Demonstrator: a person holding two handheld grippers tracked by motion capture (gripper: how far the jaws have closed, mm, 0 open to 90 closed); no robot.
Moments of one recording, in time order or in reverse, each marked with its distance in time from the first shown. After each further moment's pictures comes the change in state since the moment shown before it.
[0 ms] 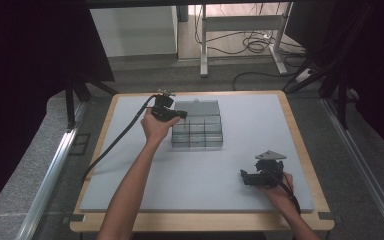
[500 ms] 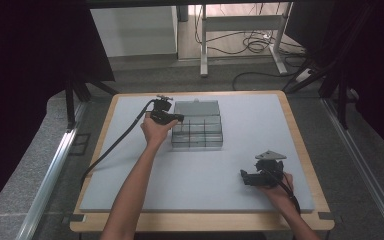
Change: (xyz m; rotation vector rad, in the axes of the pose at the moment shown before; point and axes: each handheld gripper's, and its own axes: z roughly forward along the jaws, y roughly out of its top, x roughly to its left) left arm 0.020 -0.018 0.019 0.024 0.048 -0.036; right arm 0.000 0.000 0.000 0.001 0.000 0.001
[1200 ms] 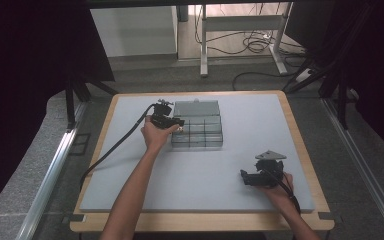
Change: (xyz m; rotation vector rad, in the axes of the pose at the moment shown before) left arm -0.001 -0.011 0.000 0.008 0.032 0.009; right arm 0.000 0.000 0.000 -0.001 0.001 0.000
